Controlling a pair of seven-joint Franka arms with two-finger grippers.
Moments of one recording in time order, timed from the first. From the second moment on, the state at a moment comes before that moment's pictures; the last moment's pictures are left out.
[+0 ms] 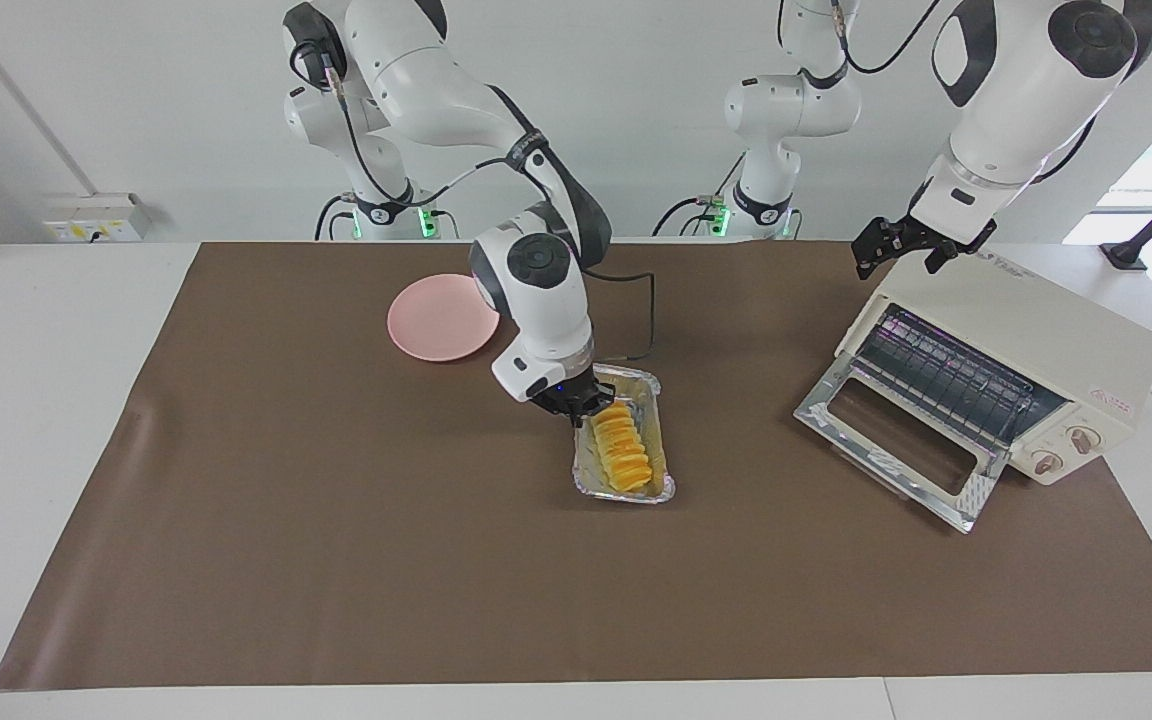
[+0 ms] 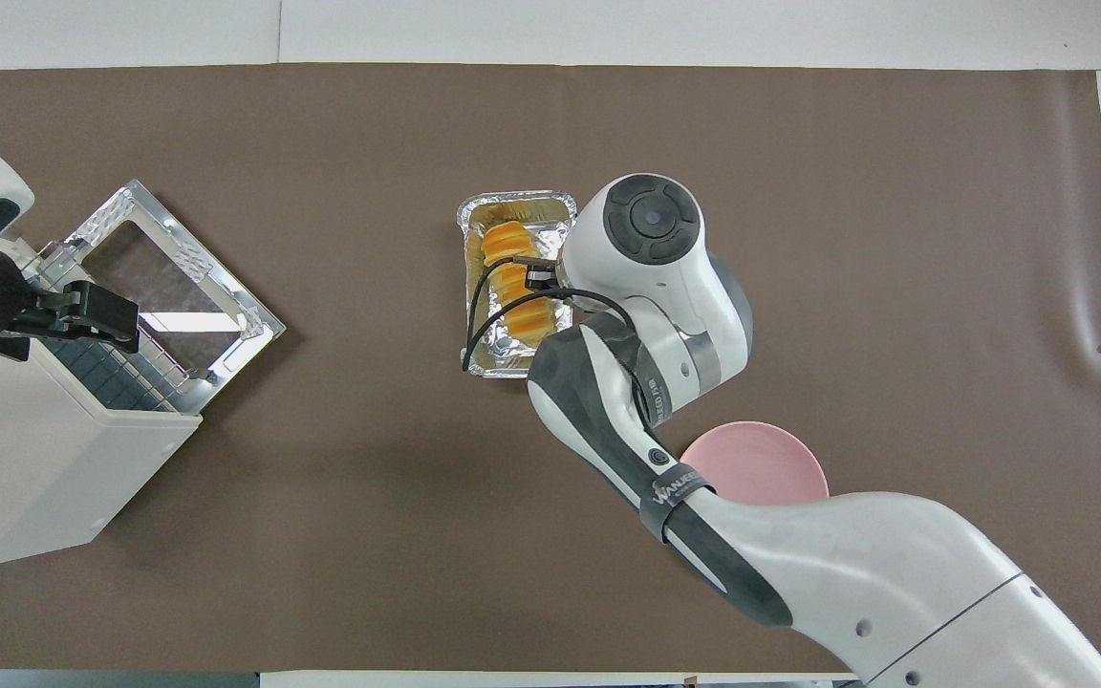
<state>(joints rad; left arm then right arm) -0.09 -0.02 -0.03 -1.66 0.02 1.48 -0.12 0.43 0.49 0.07 -1.60 0.08 2.20 0.62</state>
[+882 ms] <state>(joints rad) -0.09 -0.02 -0.03 -1.66 0.02 1.52 -0.12 -0.01 0.37 0.07 -1.82 0.25 2.12 0.02</state>
